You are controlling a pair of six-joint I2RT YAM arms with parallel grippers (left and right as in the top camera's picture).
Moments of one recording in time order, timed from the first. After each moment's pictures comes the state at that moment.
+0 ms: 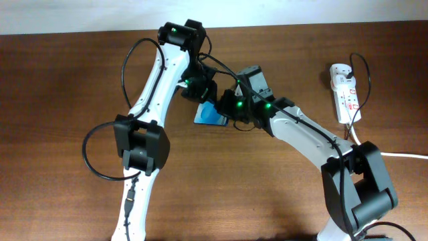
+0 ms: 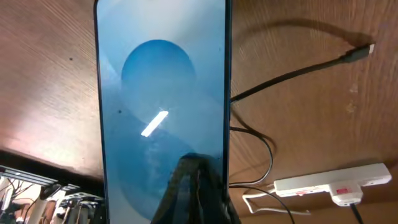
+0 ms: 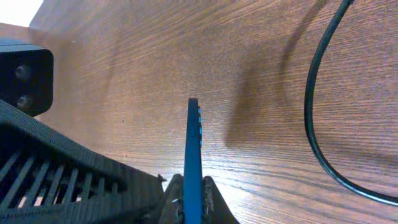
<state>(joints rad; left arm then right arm) -0.35 2.50 2.54 -1.65 0.48 -1.35 0.44 1.83 1.21 -0.23 -0.35 0.83</state>
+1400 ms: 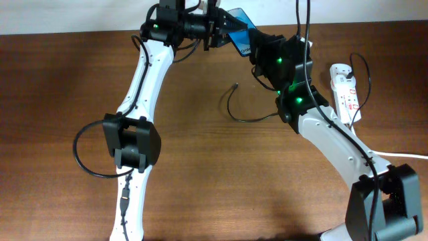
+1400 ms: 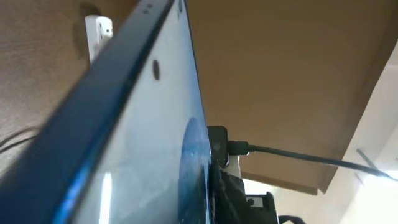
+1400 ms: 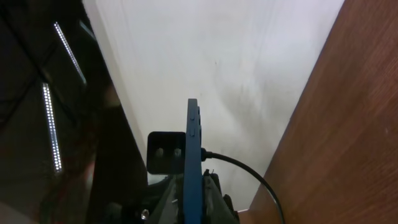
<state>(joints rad) -0.27 2.50 2.54 -0.55 1.27 -1.12 0.30 1.68 1.20 0.32 -0.06 1.65</state>
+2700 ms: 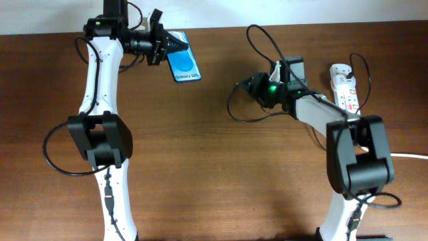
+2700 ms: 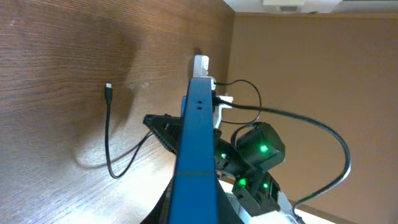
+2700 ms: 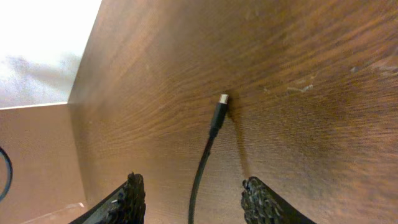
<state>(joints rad) 0.00 2.50 2.54 -1.21 1.14 -0.41 0.15 2.04 1.22 0.03 -0.56 0.89</state>
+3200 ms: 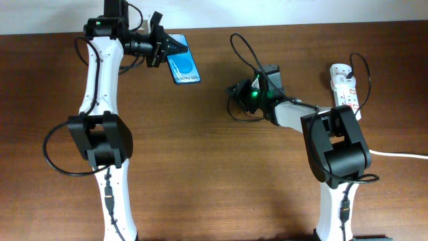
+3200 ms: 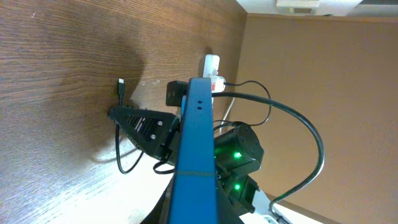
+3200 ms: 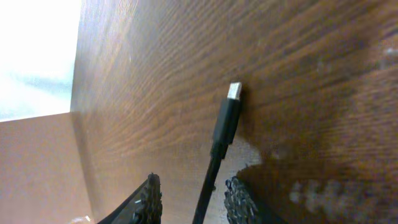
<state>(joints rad) -0.01 2.50 2.54 -1.25 1.11 -0.40 0.26 2.18 1.22 0.24 -0.47 1.04</state>
